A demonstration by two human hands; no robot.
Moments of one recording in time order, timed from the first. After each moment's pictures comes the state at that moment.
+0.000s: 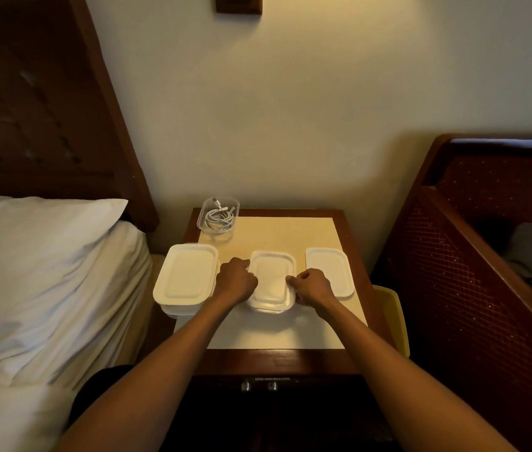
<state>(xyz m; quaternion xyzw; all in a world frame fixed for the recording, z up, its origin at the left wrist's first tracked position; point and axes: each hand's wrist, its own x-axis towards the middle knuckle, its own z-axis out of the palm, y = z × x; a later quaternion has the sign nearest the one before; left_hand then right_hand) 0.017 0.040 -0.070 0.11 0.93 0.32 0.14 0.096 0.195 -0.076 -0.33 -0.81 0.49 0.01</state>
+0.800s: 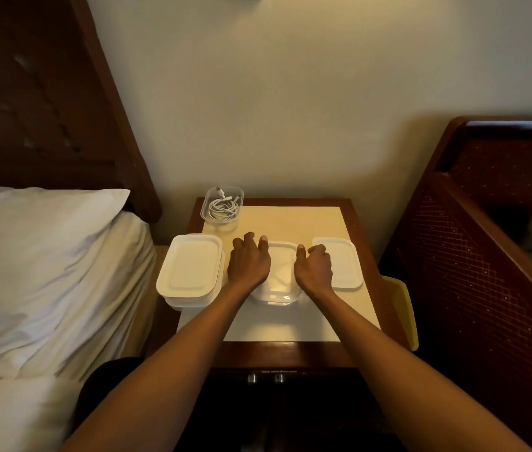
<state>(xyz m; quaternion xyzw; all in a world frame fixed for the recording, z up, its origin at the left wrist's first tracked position) 0.014 0.068 -0.068 0.08 0.93 0.35 0.07 0.075 0.182 -0.079 -0.36 -0.83 0.41 0.11</state>
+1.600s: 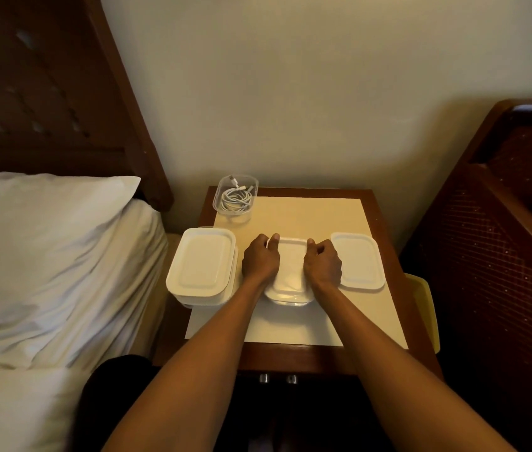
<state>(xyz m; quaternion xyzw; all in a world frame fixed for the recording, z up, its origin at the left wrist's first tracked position) -0.009 0.071 -0.102 0.04 0.90 0.43 0.08 0.044 0.178 -0.107 -0.40 -0.78 0.46 0.15</state>
